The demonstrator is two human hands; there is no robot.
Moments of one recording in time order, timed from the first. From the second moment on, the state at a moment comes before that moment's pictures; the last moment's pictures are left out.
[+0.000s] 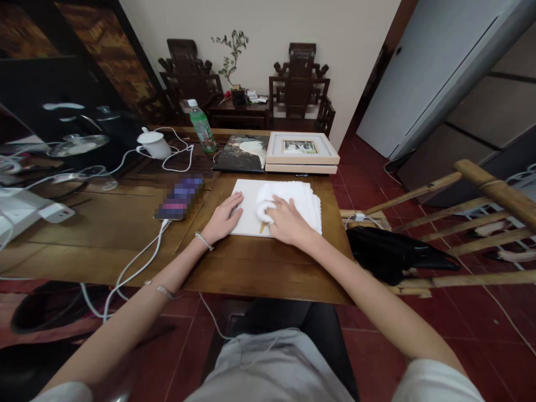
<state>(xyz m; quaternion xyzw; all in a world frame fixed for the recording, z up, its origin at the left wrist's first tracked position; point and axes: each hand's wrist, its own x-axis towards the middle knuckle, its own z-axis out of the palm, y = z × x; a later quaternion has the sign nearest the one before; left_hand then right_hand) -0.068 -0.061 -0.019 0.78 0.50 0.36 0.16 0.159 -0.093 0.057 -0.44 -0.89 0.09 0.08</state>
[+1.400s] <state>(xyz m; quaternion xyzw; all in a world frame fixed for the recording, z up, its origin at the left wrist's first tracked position) -0.068 -0.059 -0.020 0.78 0.49 0.34 0.17 0.124 -0.163 0.071 -0.39 -0.92 0.07 0.00</state>
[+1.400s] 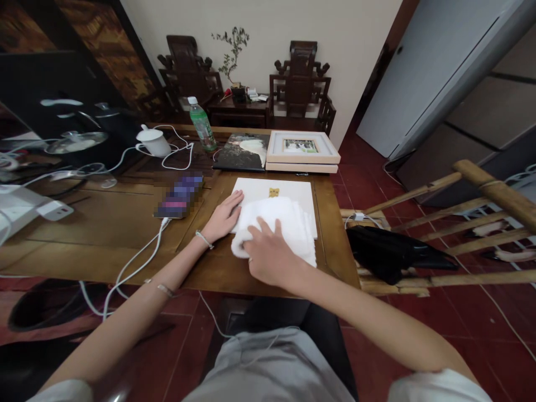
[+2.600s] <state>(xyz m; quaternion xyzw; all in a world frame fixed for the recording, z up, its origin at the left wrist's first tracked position) -0.067 -0.061 -0.020 0.78 0.49 0.35 0.17 0.113 -0.049 0.084 -0.48 -0.88 0.05 0.03</state>
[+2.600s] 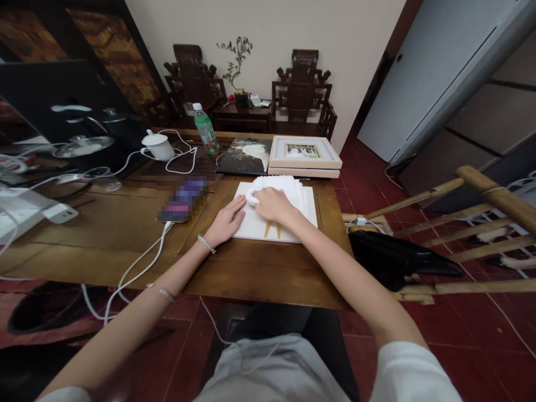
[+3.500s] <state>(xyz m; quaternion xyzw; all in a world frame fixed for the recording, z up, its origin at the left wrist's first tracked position) -0.066 -0.062 -0.018 0.78 0.49 0.35 0.17 0.227 -0.069 0.085 -0.53 -0.85 0.06 0.02</state>
